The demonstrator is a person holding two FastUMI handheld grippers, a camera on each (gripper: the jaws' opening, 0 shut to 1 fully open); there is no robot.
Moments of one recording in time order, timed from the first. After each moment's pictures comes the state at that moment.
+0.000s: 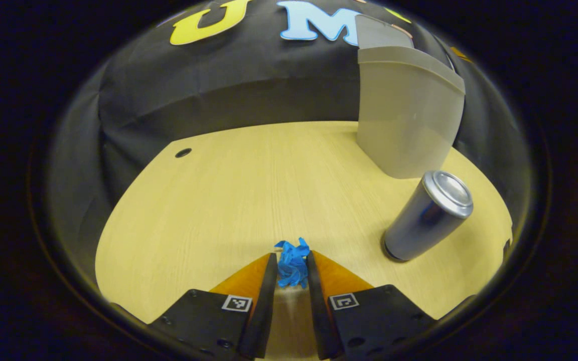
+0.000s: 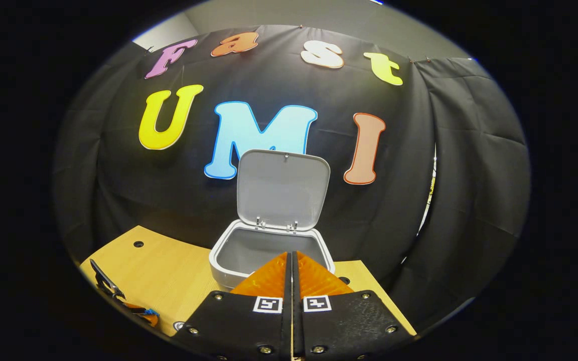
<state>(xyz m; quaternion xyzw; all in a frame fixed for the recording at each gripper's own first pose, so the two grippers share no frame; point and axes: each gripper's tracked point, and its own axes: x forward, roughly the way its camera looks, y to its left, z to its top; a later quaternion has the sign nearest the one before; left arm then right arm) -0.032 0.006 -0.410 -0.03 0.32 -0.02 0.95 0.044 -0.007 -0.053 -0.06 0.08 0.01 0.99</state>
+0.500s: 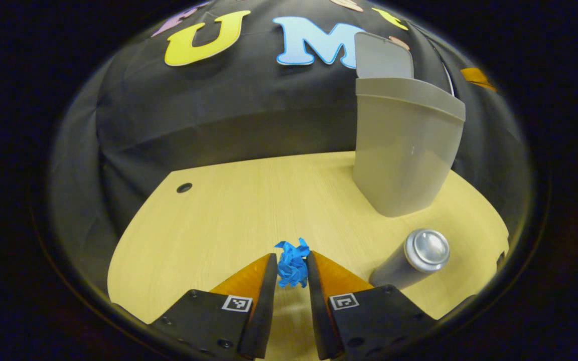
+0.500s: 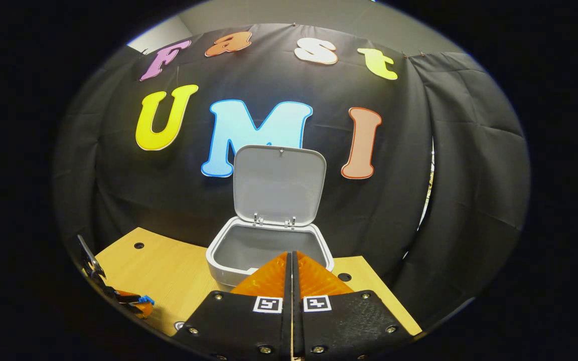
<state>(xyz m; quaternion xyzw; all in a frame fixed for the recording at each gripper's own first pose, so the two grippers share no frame) 0.011 0.008 -0.335 -0.02 0.25 -0.02 0.97 0.043 -0.012 -0.063 -0.04 0.08 0.01 1.00</state>
